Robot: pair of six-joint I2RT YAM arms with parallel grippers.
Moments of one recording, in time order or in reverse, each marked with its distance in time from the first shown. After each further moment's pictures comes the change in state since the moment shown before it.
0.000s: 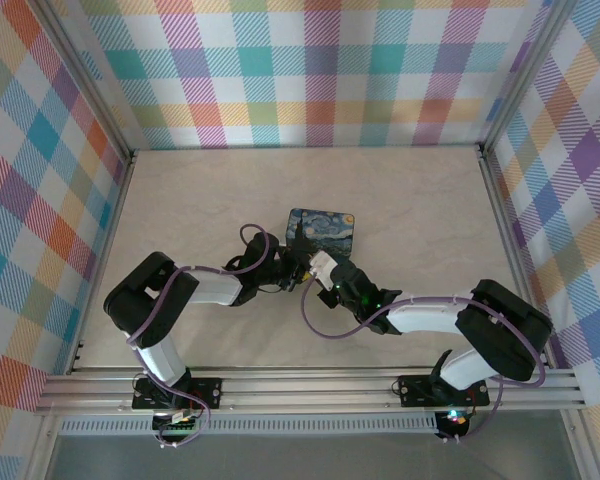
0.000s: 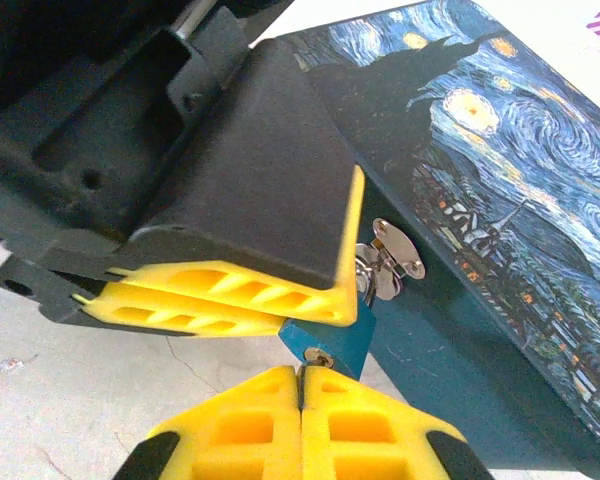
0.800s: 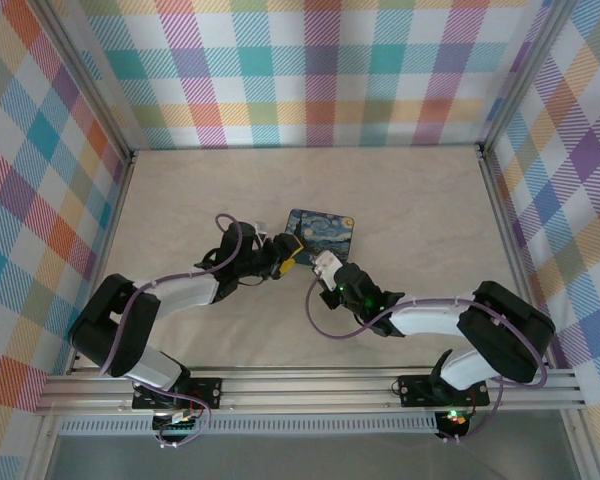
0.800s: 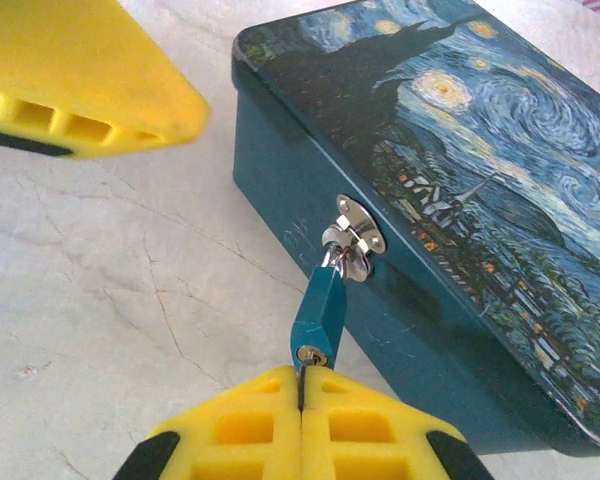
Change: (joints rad) left arm 0.131 -0.237 -0.024 -0.207 0.026 0.155; right arm 0.000 -0.021 -0.040 0.040 -0.015 0.096
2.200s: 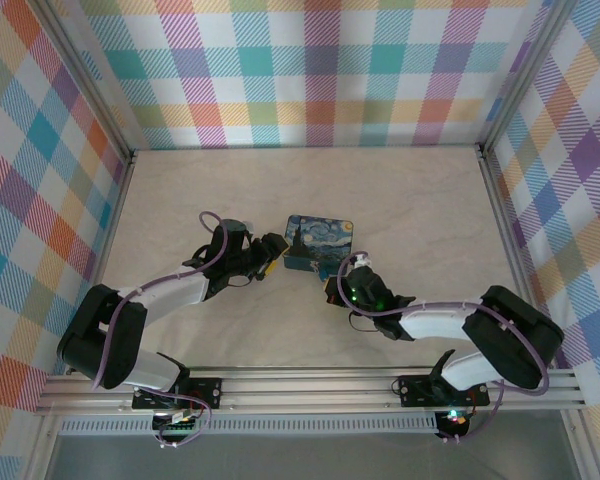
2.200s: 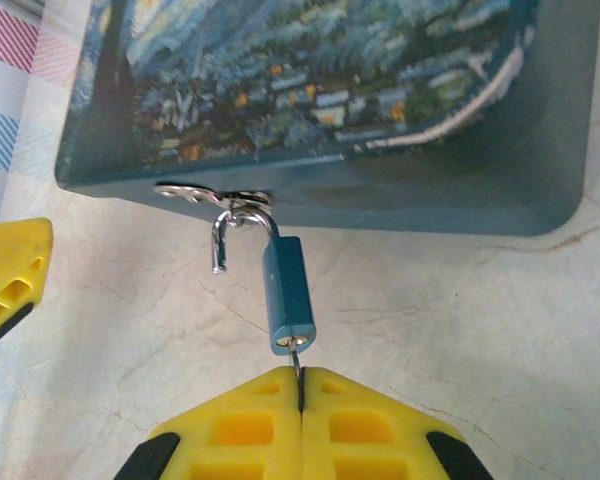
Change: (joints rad) left arm 0.054 -0.069 0.015 -0.198 -0.064 0.115; right arm -0.074 -0.033 -0.091 0.018 -0.156 1.029
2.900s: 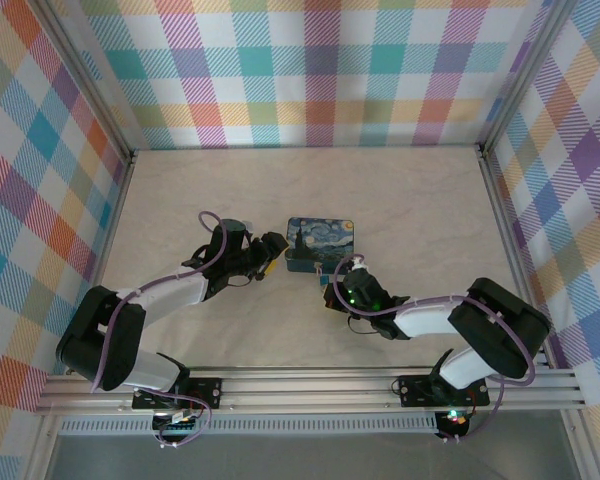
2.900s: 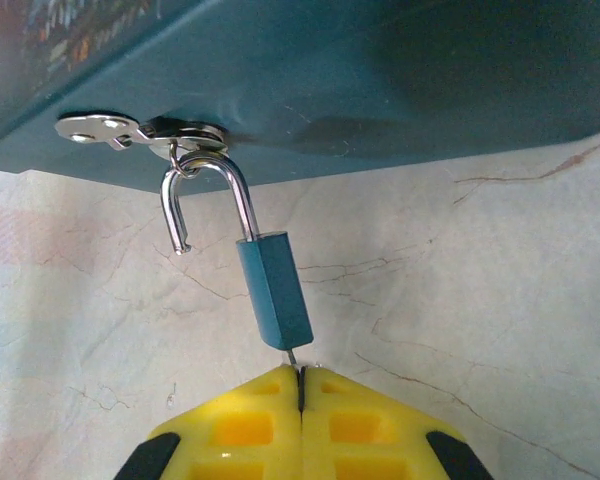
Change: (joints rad) left arm 0.000 -0.010 0.000 -0.001 -0.001 0.000; right arm -0.001 0.074 0.000 0.012 -0.048 0.032
